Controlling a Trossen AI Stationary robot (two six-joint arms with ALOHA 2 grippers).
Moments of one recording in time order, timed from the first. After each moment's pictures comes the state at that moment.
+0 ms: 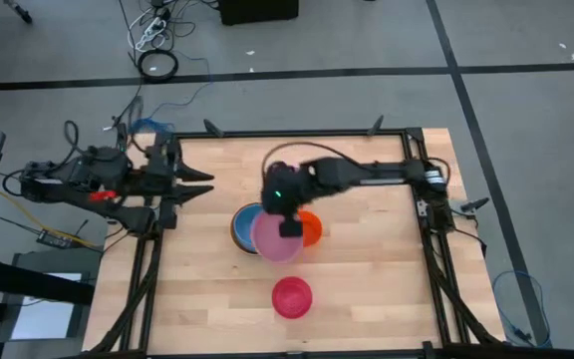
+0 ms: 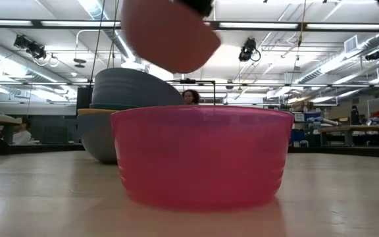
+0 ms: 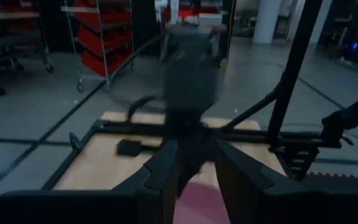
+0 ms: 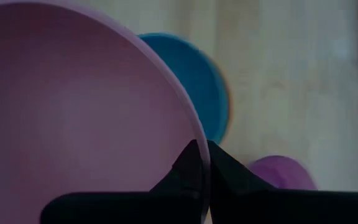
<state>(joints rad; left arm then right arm) -0.19 0.75 1.13 -0.47 -0.26 -0.09 0.03 2.04 2.10 -1.06 0.09 -0.11</state>
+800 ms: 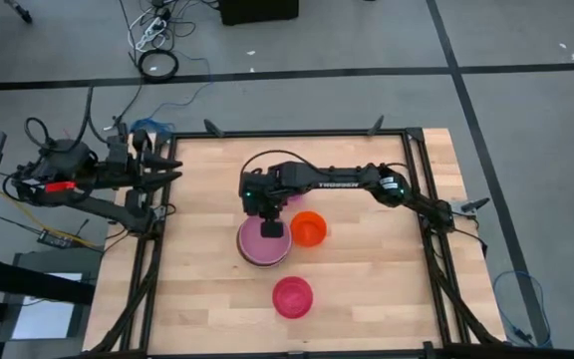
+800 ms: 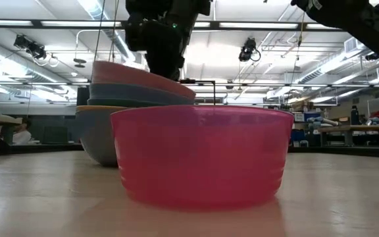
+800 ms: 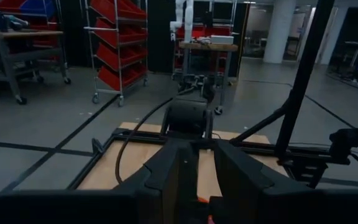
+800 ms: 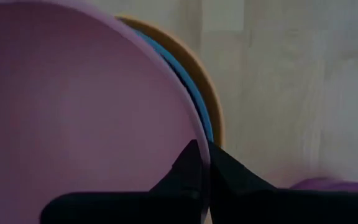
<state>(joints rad) -0.19 0.55 1.13 -0.60 -0.32 -0.08 -0.05 2.37 2.35 -1.15 -0.06 -0.08</state>
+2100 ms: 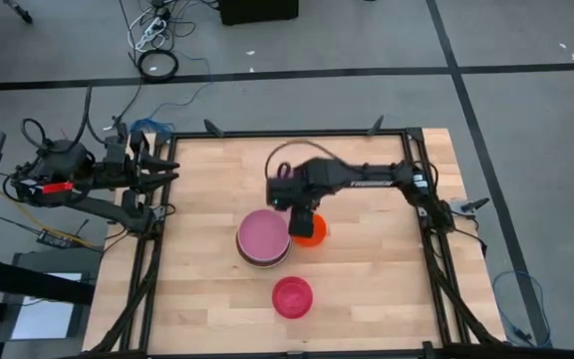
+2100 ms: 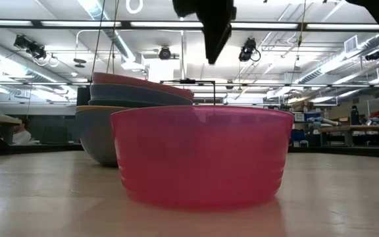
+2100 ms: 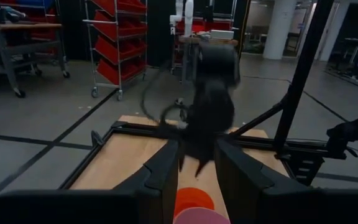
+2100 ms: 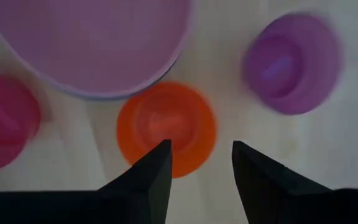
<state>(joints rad) -0.19 0.53 1.13 -0.65 -0.32 -0.10 0.05 2.14 2.26 -1.53 0.14 0.20</state>
